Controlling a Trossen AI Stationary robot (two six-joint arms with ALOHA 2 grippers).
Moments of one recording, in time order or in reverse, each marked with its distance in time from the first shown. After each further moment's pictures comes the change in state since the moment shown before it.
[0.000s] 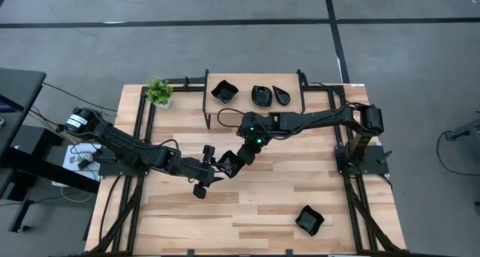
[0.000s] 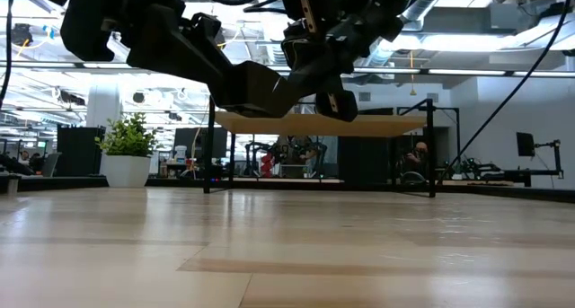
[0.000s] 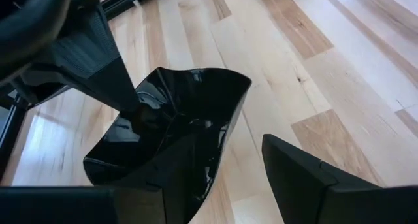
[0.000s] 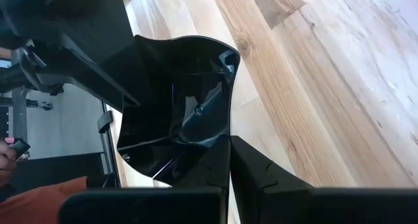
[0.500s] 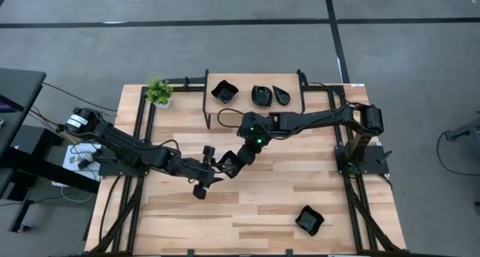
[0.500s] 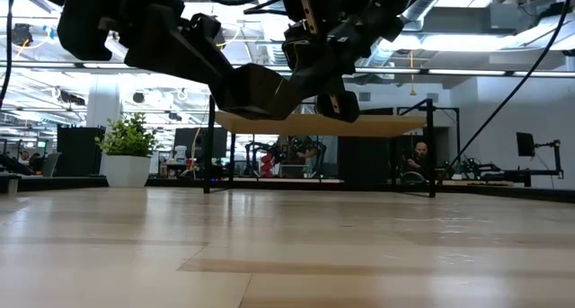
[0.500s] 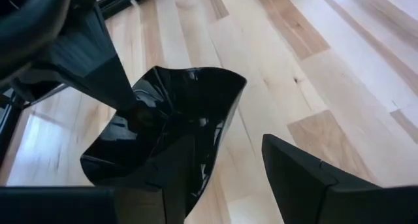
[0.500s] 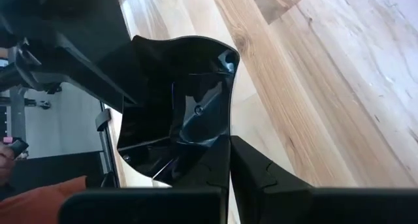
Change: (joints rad) left arm -0.007 0.004 0.000 0.000 0.003 -0.011; right arm 0.000 0.000 0.000 -0.012 0.000 0.000
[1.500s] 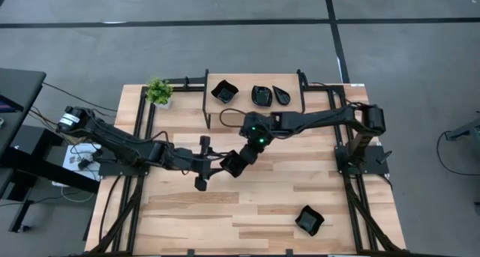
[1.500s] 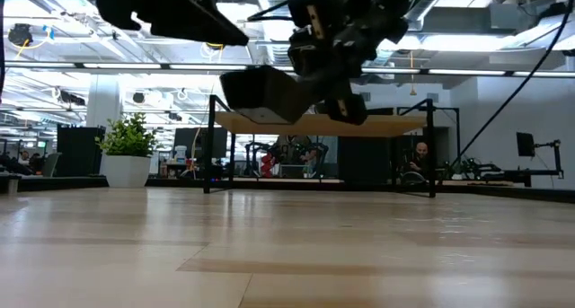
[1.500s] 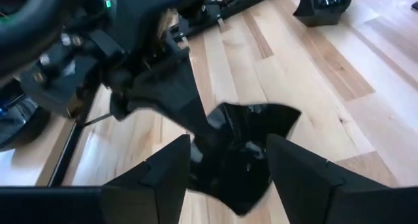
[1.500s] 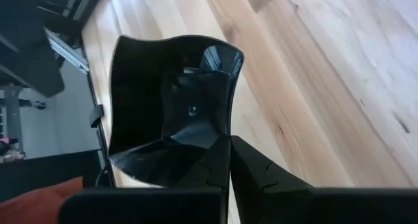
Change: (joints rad) left arm 0.042 -0.112 0.000 0.049 -0.064 0.059; right arm -0.004 -0.024 -0.030 -0.024 0.001 0.002
